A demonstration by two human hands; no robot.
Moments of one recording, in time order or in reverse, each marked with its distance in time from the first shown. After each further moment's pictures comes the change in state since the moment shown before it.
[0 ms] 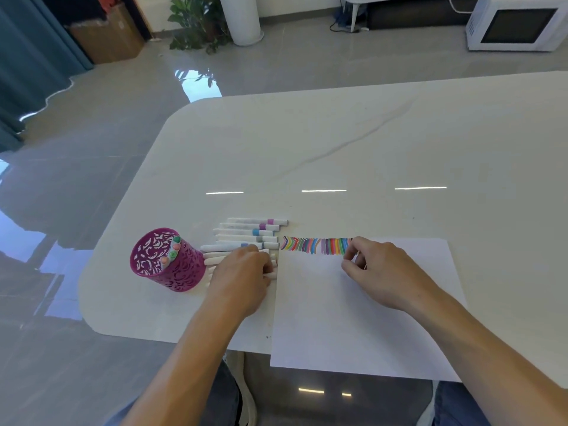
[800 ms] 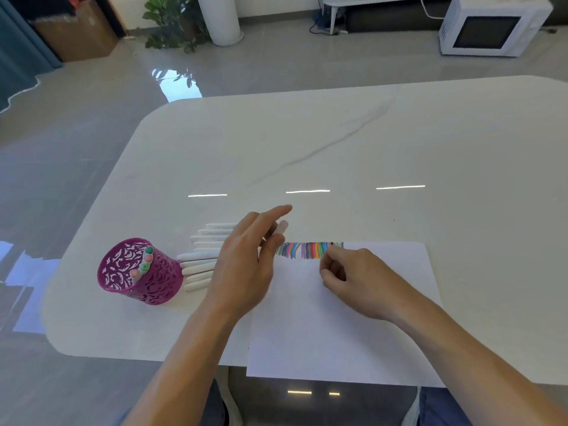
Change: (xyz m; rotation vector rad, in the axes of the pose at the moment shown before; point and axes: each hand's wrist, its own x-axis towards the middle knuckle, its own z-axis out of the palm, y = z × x) left_hand 0.015 0.041 -0.013 -0.594 0.421 0.286; right_hand -0.003 0.003 0.003 0.082 -0.041 -0.133
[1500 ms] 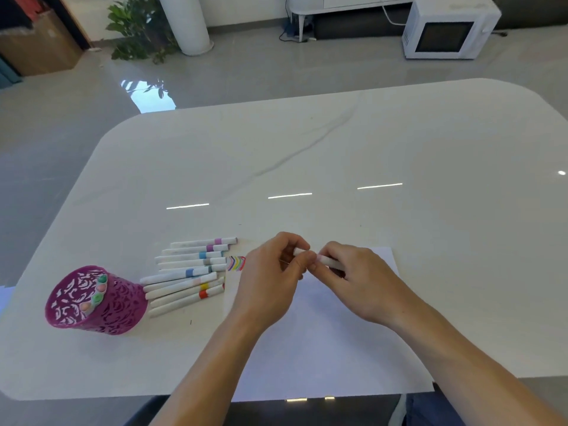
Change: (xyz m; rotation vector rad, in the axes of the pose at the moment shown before) left_hand 0.011 0.039 0.069 -0.299 -0.179 -0.281; right_hand -0.013 0.033 -0.027 0.073 0.196 -0.039
